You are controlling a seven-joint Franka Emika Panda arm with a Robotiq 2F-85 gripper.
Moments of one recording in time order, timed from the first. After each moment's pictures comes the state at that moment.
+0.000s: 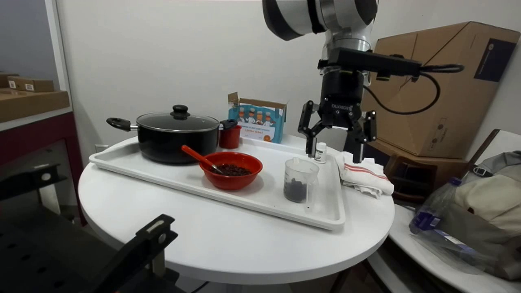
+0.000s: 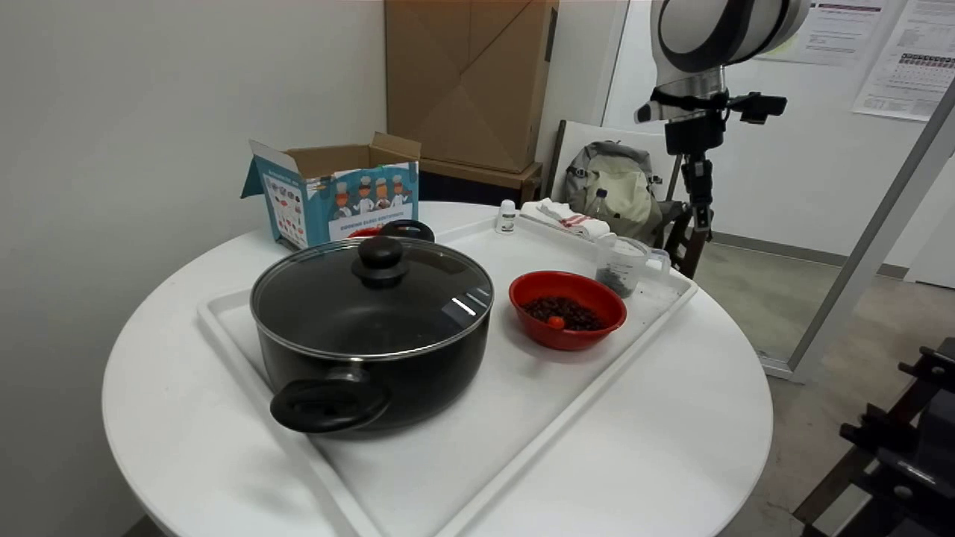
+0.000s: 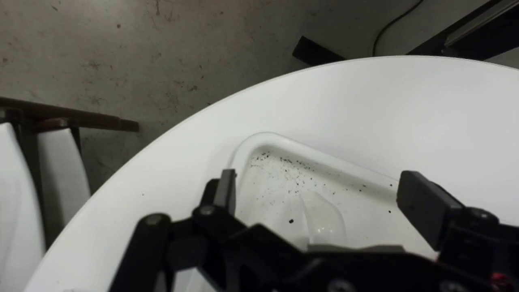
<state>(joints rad) -0.23 0.57 -0.15 -1.95 -0.28 2.24 -0.66</state>
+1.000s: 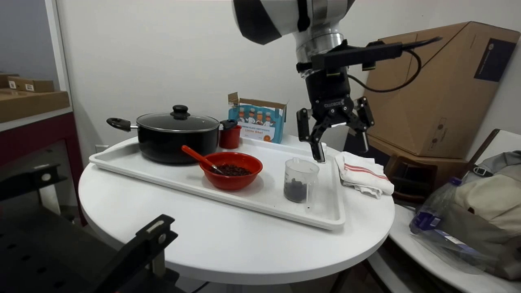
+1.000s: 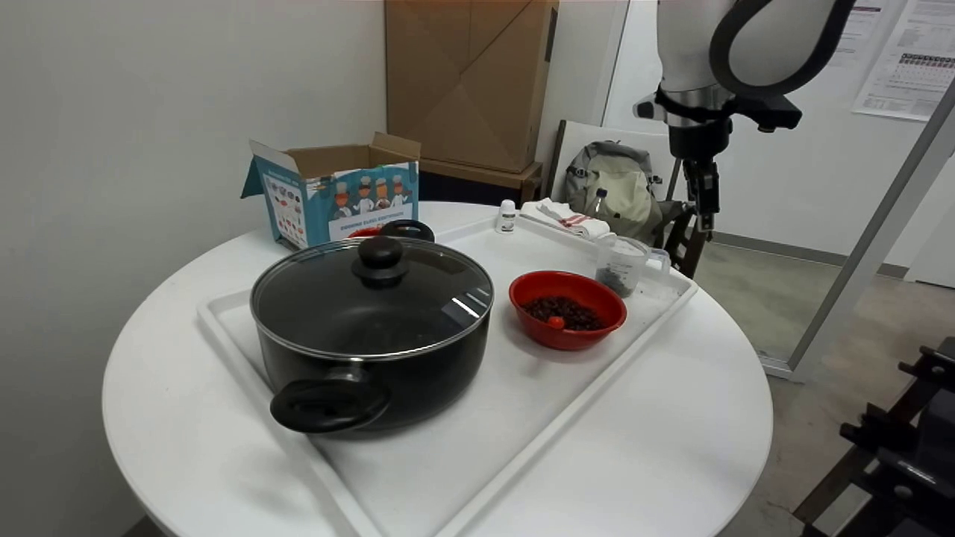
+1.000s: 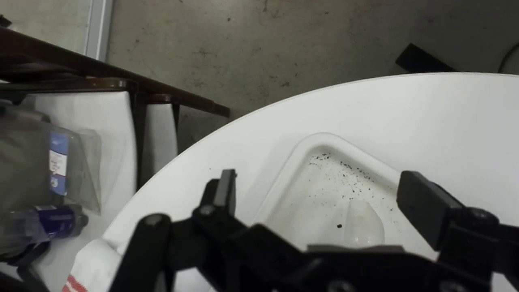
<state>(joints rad) -0.15 0.48 -0.22 -2.15 -0.72 2.53 -0.37</state>
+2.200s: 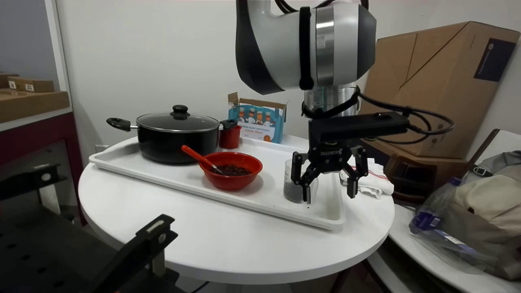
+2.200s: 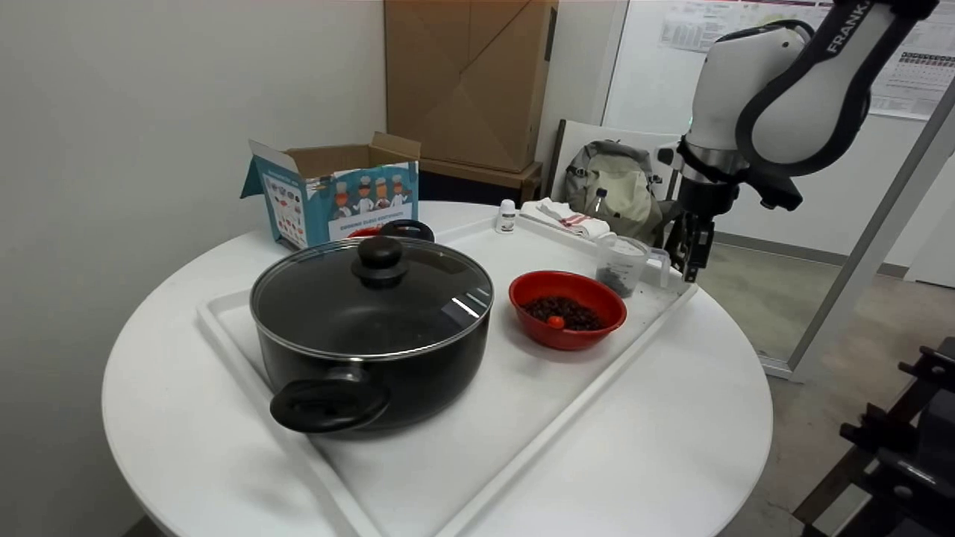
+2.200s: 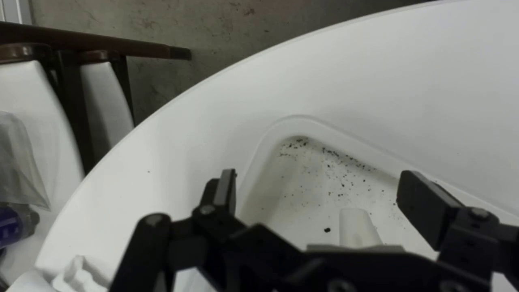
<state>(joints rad) -0.38 0.64 -0.10 -2.18 -0.63 2.88 -0.41</state>
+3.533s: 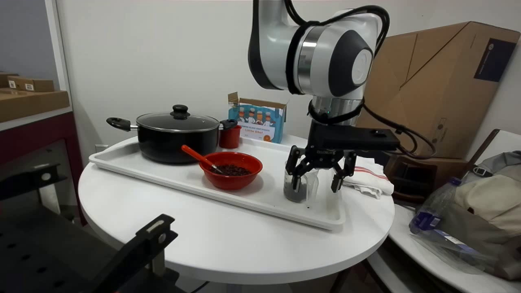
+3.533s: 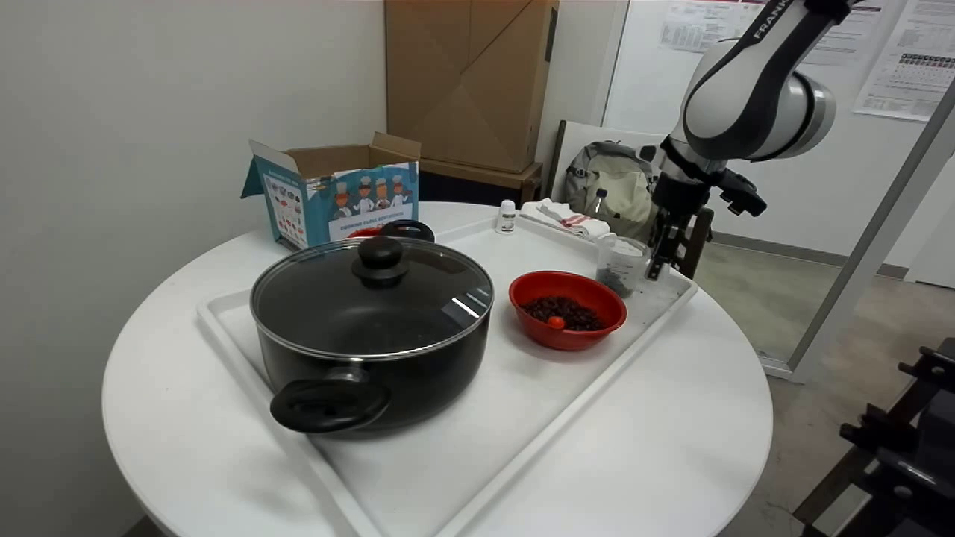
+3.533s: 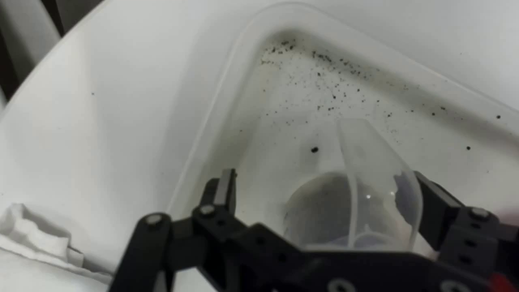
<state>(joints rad) -0.56 0.72 0.13 -2.08 -0.24 2.87 -0.82</state>
